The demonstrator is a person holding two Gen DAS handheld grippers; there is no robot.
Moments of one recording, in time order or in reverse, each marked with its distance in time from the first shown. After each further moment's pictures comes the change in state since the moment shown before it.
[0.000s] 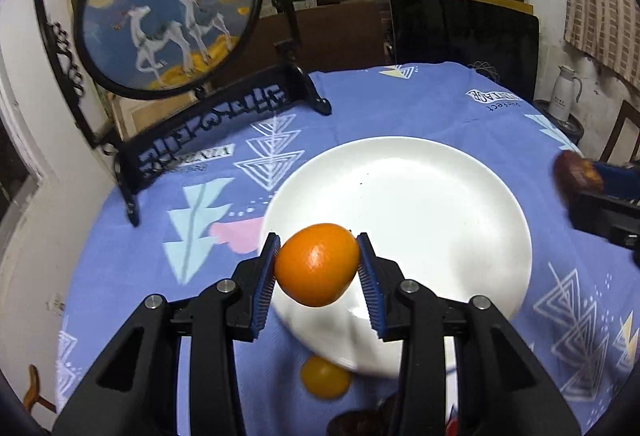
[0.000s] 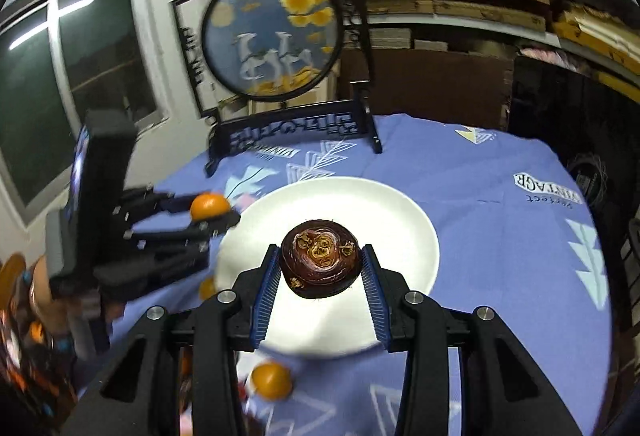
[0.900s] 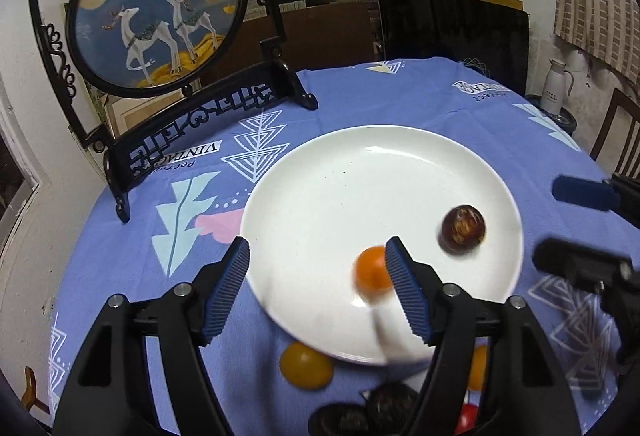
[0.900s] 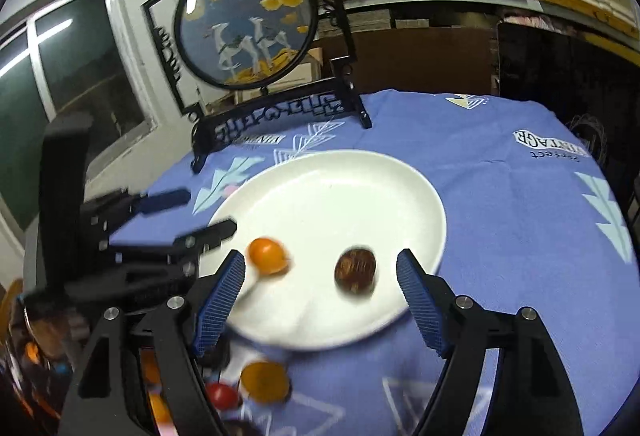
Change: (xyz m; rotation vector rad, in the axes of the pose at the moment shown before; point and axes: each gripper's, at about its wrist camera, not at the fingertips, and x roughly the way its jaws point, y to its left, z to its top) left arm -0.015 -0.013 -0.018 0.031 -0.019 -0.013; right arm -0.003 0.001 -0.041 0.036 0.026 -0.016
